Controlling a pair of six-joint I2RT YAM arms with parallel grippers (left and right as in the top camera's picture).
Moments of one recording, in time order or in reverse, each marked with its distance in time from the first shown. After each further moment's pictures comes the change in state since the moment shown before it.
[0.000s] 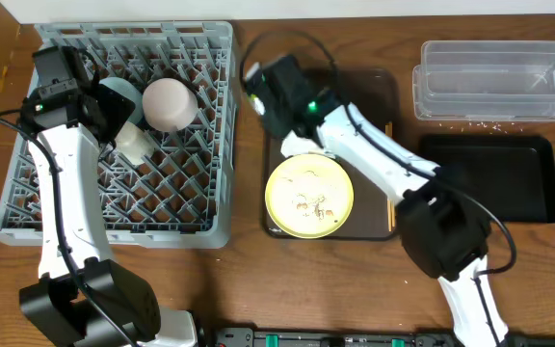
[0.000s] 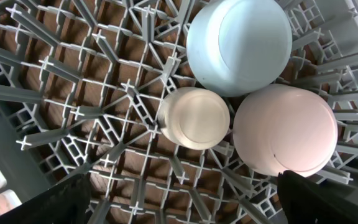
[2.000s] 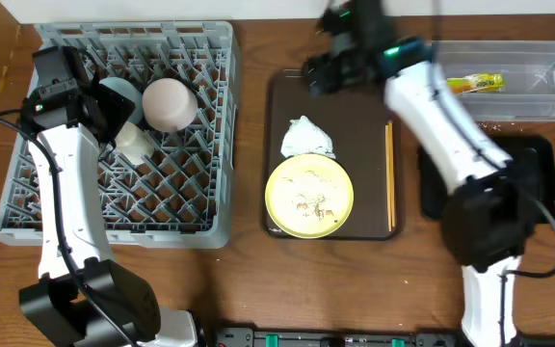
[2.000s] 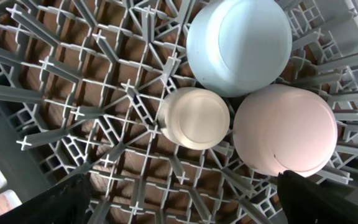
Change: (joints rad) left arm 0.000 0.000 0.000 0.000 0.000 0.000; right arm -0.226 -0.072 0.099 -0.200 -0.249 0.335
